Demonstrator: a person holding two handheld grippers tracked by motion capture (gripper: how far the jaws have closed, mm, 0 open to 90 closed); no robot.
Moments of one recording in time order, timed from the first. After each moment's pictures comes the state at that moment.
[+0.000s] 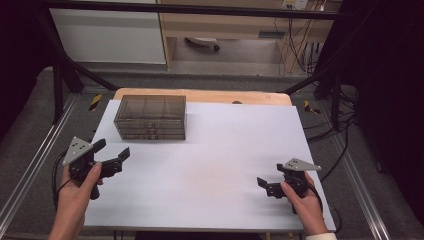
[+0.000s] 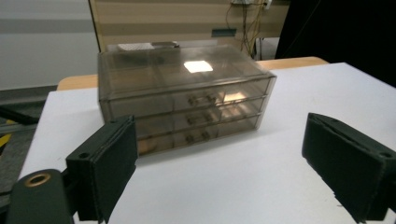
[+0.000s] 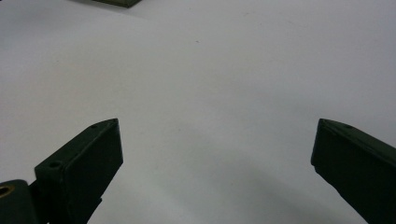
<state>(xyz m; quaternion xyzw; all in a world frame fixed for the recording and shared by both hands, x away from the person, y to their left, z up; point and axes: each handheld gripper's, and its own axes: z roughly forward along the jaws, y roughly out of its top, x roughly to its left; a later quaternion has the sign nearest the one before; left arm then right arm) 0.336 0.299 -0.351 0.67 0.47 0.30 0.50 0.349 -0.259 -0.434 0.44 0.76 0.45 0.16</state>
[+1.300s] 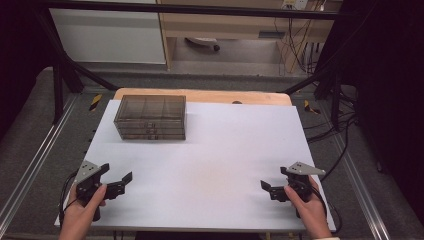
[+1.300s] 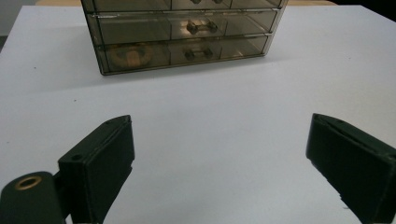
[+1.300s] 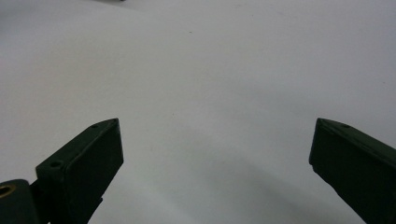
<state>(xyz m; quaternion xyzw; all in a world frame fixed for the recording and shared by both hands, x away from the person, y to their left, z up) 0.317 0.302 -0.417 0.70 0.50 0.24 0.45 0.340 -0.267 -0.436 0.44 0.76 0.44 0.17</state>
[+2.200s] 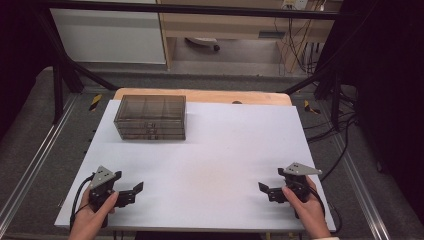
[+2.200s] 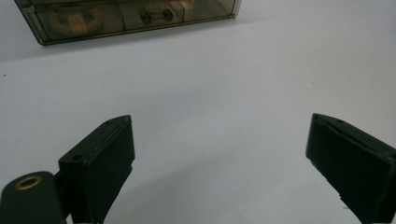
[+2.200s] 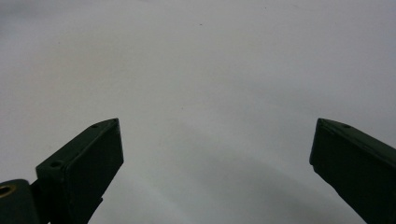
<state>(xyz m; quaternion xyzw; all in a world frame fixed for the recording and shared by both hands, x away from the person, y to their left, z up) 0.313 0.277 -0.434 0.74 0.47 0.20 0.43 0.340 -0.262 -0.439 0.43 0.77 0.44 0.16</state>
